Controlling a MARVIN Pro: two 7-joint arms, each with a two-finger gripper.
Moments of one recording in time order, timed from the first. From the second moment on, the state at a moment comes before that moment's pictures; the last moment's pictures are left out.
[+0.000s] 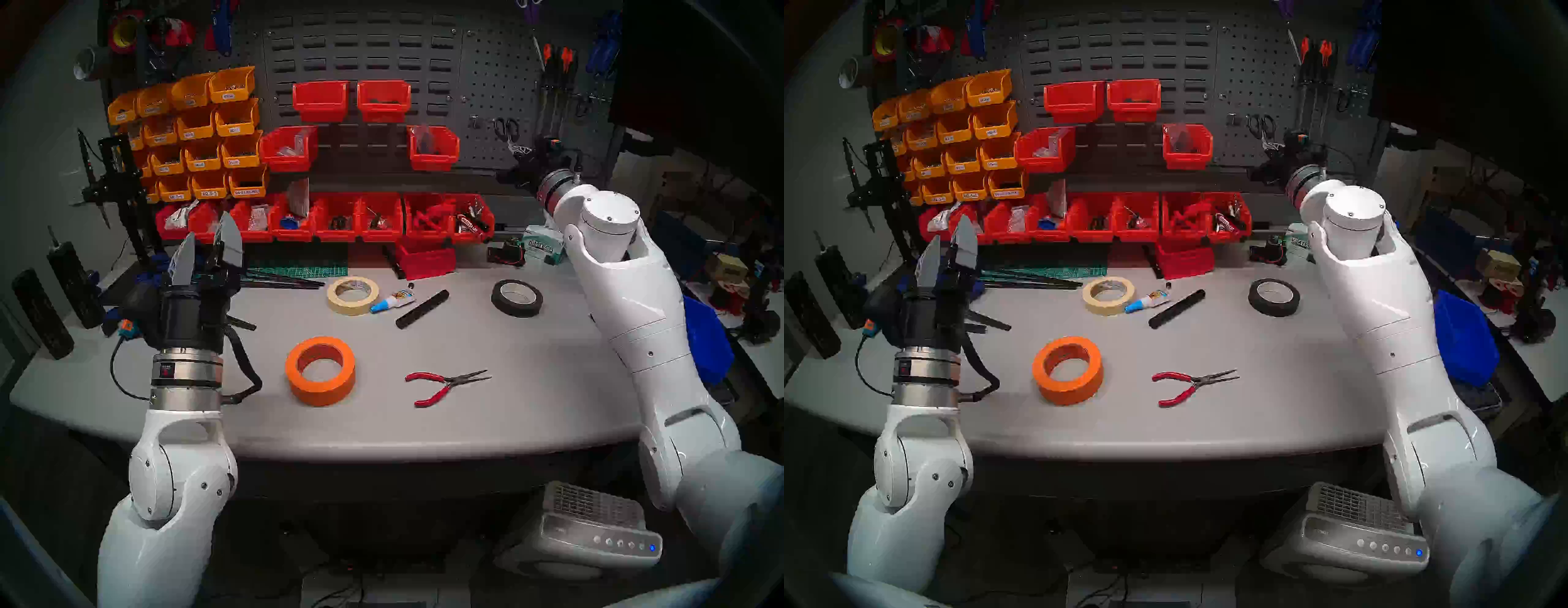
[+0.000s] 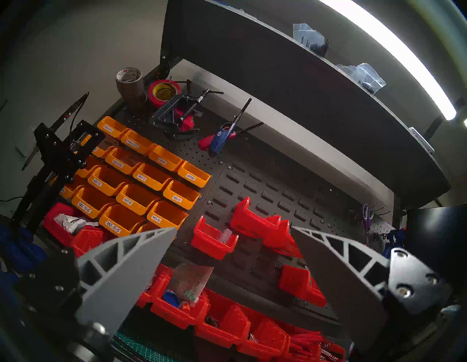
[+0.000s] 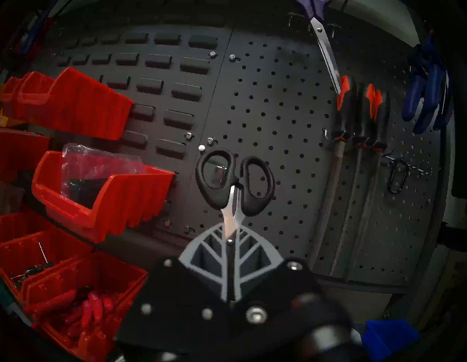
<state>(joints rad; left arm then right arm) 2.08 -1.24 -1.59 -2.28 -0.74 -0.51 0.04 -0.87 -1.09 1.32 -1.47 0.32 0.29 0.06</state>
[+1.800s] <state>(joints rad) 2.08 -1.24 -1.59 -2.28 -0.74 -0.51 0.04 -0.84 -1.11 1.31 -1.46 0.29 0.28 0.10</state>
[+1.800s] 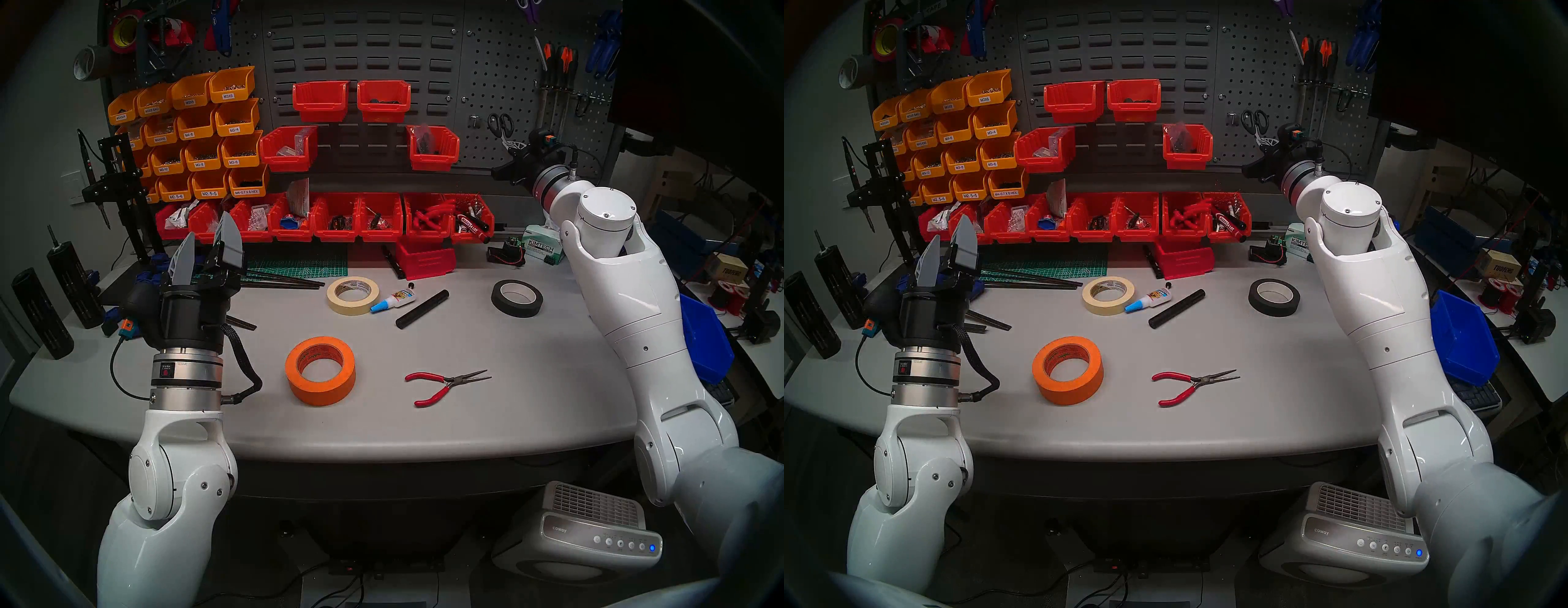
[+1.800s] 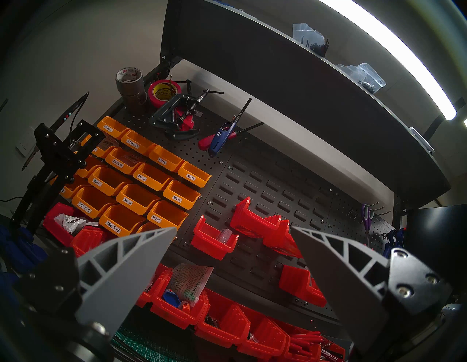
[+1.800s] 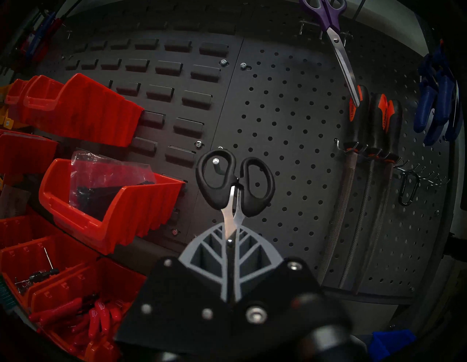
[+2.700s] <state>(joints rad) 2.08 -1.24 -1.59 -2.28 -0.74 -0.51 0.04 -0.70 -1.19 1.28 -1.23 0.24 0.24 0.10</state>
